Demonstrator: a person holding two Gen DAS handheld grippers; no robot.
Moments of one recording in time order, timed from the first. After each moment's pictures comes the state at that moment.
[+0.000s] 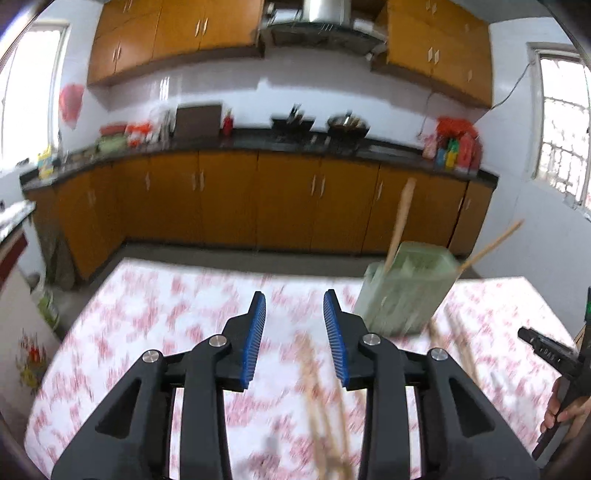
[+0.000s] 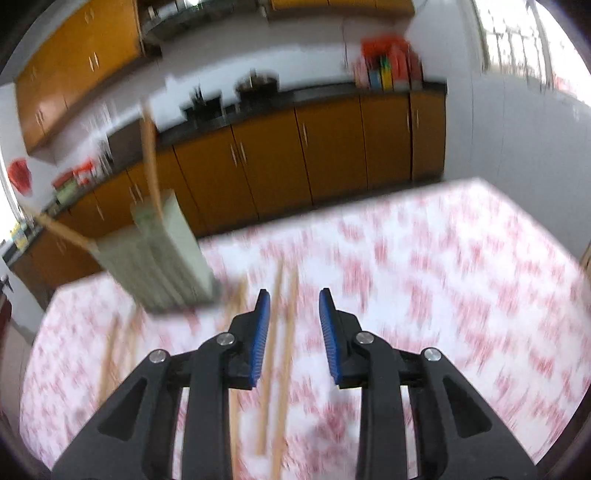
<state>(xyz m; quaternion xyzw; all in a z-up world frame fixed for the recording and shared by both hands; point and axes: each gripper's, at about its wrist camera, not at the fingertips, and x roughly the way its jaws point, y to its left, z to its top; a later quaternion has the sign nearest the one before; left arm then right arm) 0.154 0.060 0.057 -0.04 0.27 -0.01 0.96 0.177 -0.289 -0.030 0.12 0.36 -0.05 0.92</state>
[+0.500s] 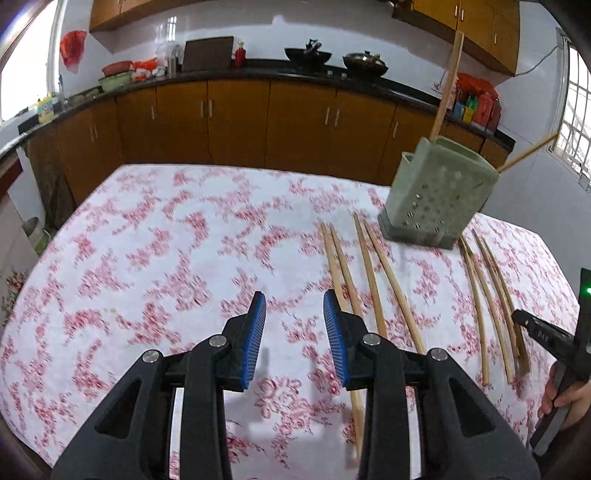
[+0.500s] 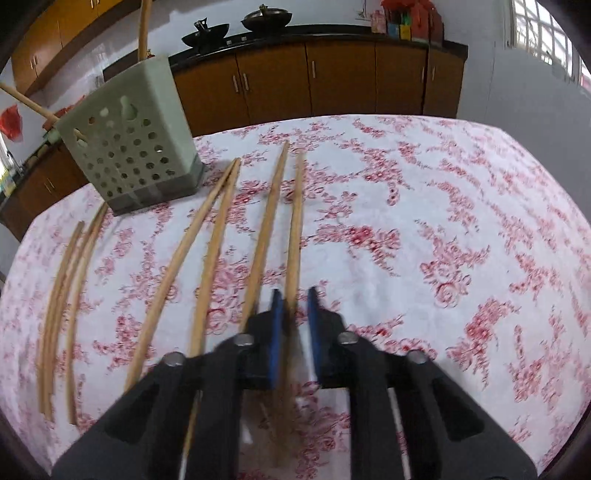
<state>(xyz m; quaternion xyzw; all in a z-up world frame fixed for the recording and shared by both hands) 0.139 0.071 -0.037 -0.07 0.37 -0.01 0.93 0.184 -0.263 -0.102 0.08 0.43 -0.05 0.90</state>
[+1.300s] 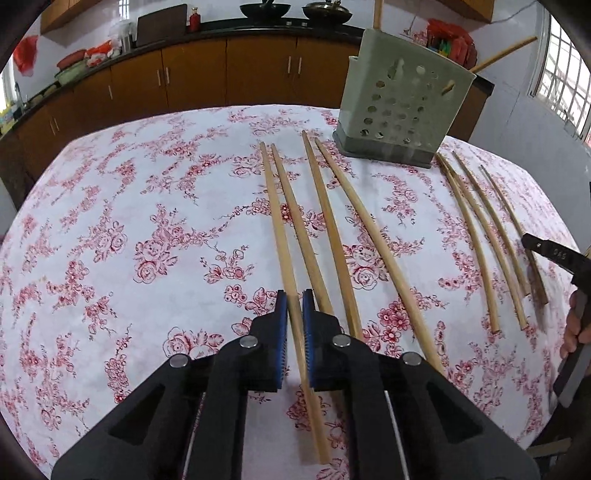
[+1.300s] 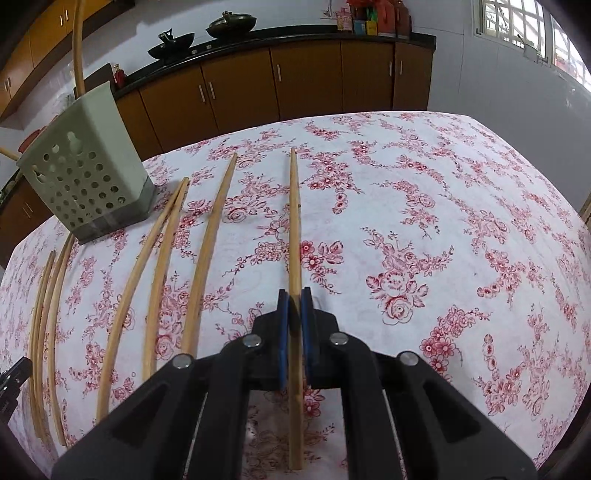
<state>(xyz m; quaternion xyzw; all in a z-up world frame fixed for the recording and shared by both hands) 0.146 0.021 -0.092 -0.02 0.44 -0.06 0.89 0.185 -0.294 -0.099 0.10 0.42 -0.10 0.90</state>
